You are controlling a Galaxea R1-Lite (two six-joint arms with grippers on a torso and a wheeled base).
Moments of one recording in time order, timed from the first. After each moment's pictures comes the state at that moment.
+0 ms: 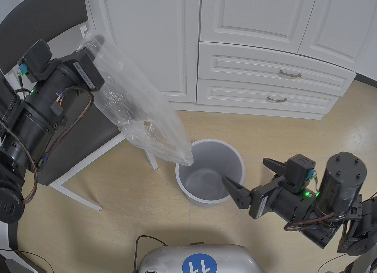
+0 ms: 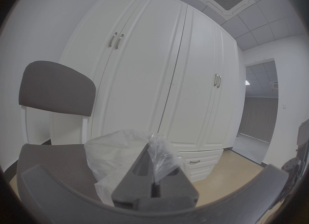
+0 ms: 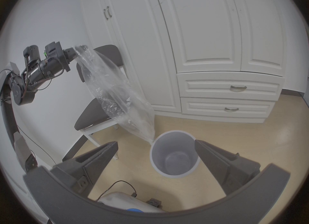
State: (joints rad) left arm -0.60 1.45 -0.72 -1.19 0.22 -0.01; right arm 0.94 1.59 -0.47 -0.98 -0.47 0.15
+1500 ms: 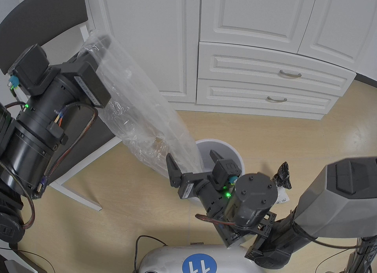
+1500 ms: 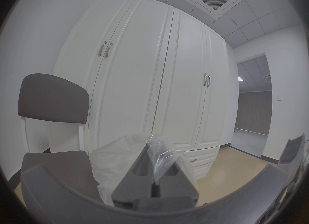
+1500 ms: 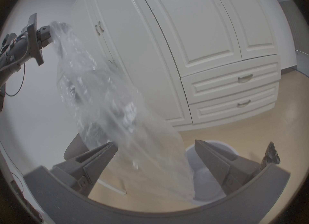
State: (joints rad) left arm -0.75 1.42 -0.65 -1.27 0.30 0.14; right arm 0.99 2.17 -0.77 -1.55 -0.60 0.17
